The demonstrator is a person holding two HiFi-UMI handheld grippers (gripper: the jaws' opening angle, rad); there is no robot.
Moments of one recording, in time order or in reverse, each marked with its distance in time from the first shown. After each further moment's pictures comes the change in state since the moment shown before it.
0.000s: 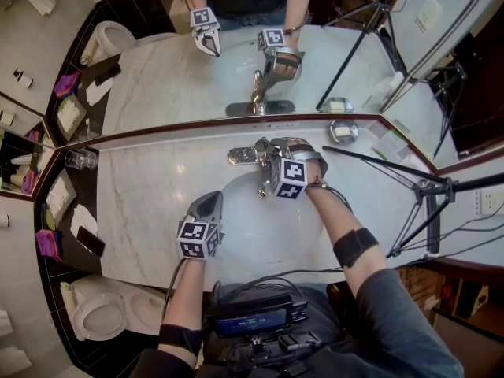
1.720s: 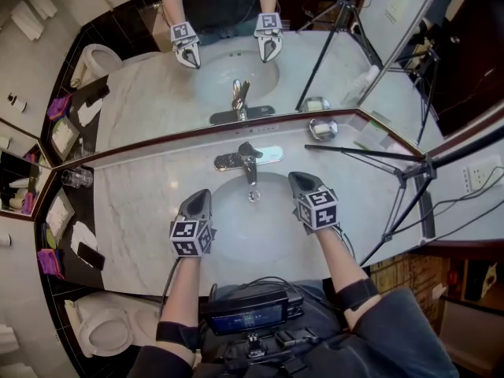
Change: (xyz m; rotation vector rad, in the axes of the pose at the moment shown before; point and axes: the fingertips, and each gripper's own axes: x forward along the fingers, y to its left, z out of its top) left arm 0.000 -0.004 0.025 0.011 -0.066 0.024; right arm -0.128 0.040 -0.083 1.215 -0.296 -0.127
